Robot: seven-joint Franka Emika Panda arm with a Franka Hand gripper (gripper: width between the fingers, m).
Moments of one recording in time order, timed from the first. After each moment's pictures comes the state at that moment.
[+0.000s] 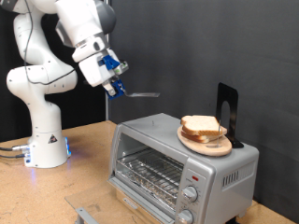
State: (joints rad) arm -0.07 -0.72 0.16 -2.69 0.45 2.24 -0.08
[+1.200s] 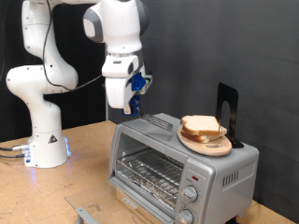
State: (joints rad) arm -0.16 -0.24 0.25 -2.28 0.26 2.02 0.11
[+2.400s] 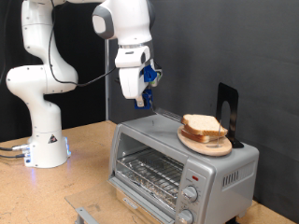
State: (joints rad) arm -0.15 -0.26 0.29 -2.27 0.28 2.09 0.13
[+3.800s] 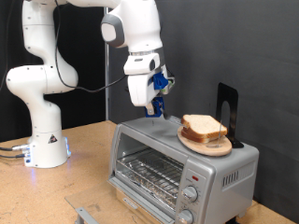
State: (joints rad) arm -0.15 -0.15 0.33 -2.22 0.23 2.21 0.28
